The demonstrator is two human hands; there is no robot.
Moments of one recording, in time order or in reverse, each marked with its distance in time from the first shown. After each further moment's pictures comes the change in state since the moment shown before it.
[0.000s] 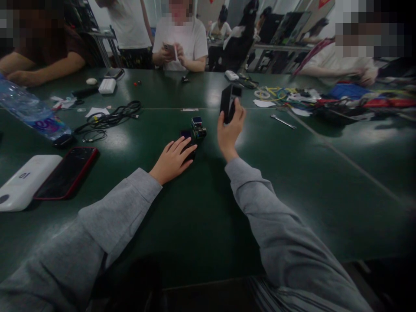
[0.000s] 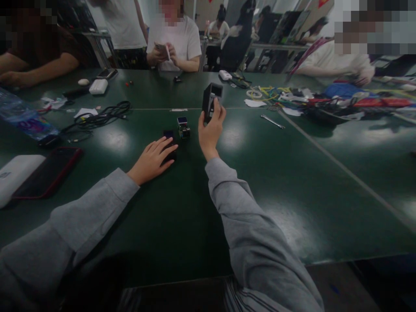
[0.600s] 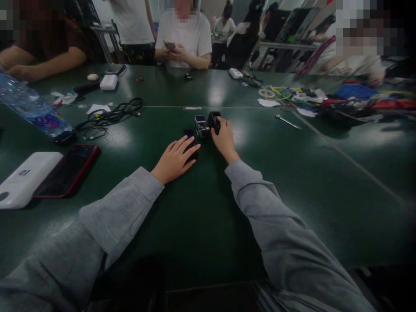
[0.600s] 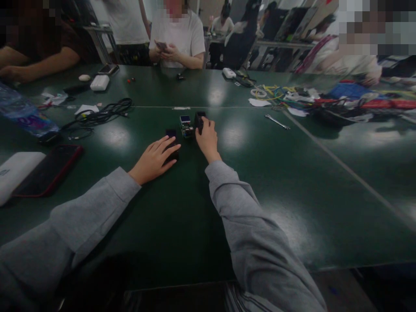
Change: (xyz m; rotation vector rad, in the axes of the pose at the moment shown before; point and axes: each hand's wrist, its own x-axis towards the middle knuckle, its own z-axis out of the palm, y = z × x) left_hand 0.000 -0.001 0.001 -0.021 0.005 0.002; right_hand -0.017 0.032 0.035 -0.007 -0.356 -0.006
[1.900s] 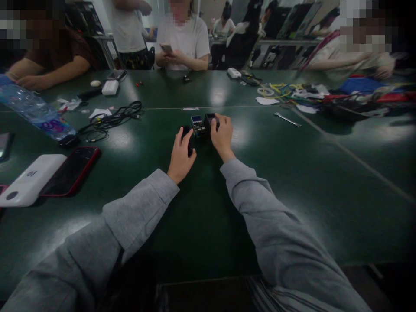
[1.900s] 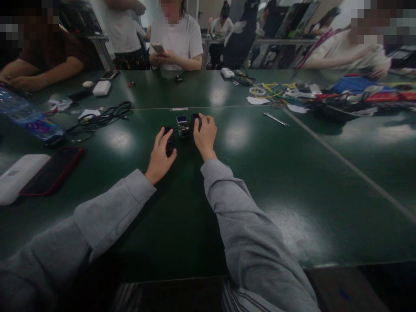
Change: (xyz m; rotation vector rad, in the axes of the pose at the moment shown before) left_hand 0.029 0.033 0.034 -0.431 0.389 -0.344; right_hand 0.010 0.013 0.011 0.030 0.271 -0.105
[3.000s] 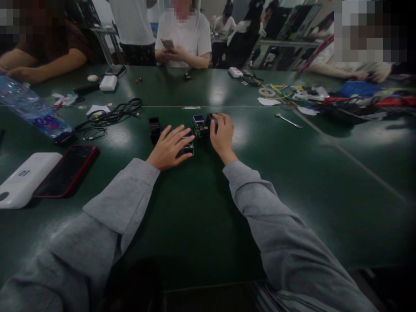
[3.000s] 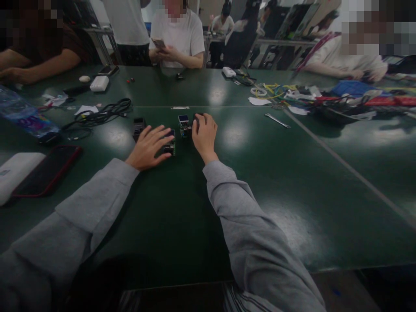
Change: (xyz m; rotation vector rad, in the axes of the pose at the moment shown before) left_hand 0.024 -0.051 -0.054 0.361 -0.281 0.446; right_hand -0.007 -0.022 -0.010 -0.038 -0.023 -0.084
